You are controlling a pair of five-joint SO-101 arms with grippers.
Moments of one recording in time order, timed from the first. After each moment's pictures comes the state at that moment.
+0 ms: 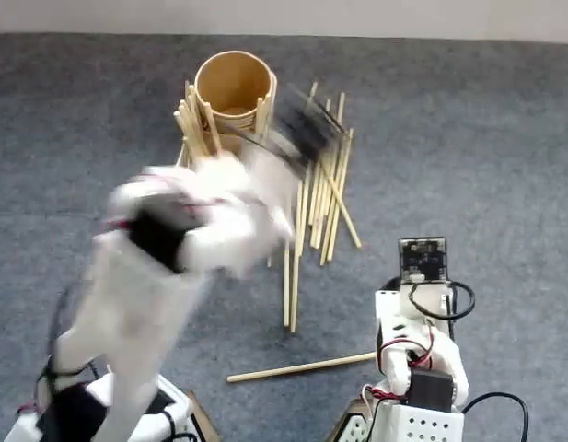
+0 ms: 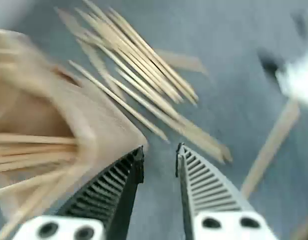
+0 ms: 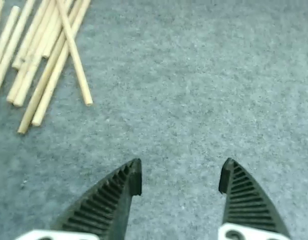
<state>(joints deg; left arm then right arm) 32.4 -24.4 -1.6 98.3 -18.0 3.9 -104.3 95.3 57.4 15.0</state>
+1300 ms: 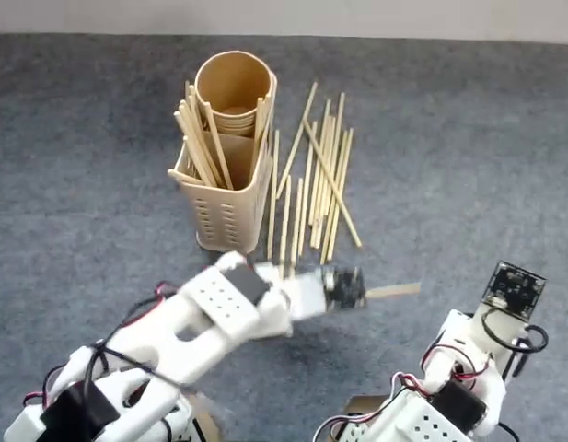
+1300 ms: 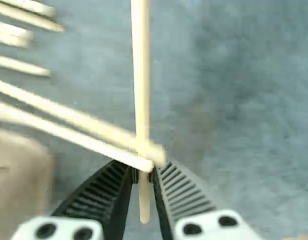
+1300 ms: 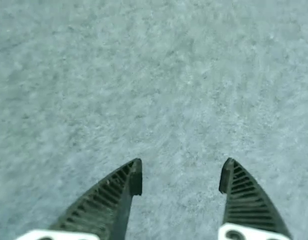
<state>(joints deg) 36.3 -23.3 45.1 63.9 -32.5 34.7 -104.5 92.5 60.8 17.3</state>
